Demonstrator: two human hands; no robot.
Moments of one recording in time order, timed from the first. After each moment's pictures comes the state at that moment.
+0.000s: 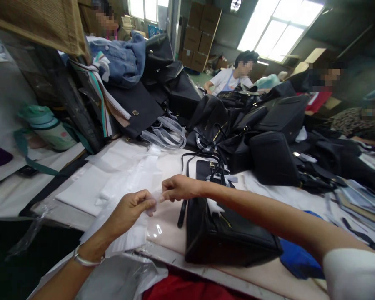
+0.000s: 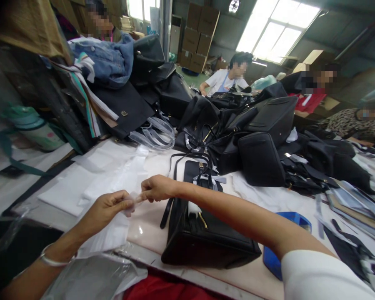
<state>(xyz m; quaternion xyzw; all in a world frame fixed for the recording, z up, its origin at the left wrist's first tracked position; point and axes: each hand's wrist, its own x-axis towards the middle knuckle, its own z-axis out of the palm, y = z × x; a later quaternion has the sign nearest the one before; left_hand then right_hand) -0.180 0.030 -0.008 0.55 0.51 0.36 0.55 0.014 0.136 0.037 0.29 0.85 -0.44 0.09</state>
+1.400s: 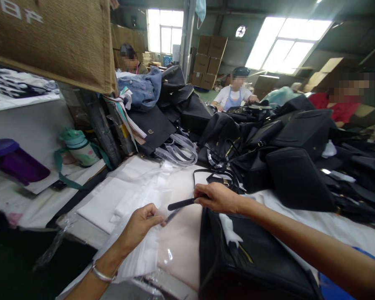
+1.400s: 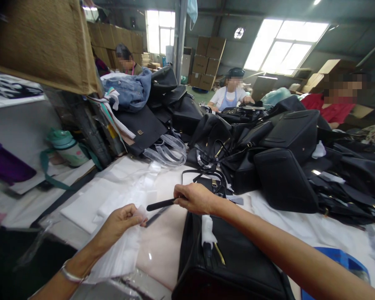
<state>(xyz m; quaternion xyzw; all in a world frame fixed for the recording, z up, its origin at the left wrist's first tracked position) -0.191 0.045 -0.039 0.48 0.51 0.43 0.57 0.070 0.154 0.071 0.32 0.92 -0.22 0.00</state>
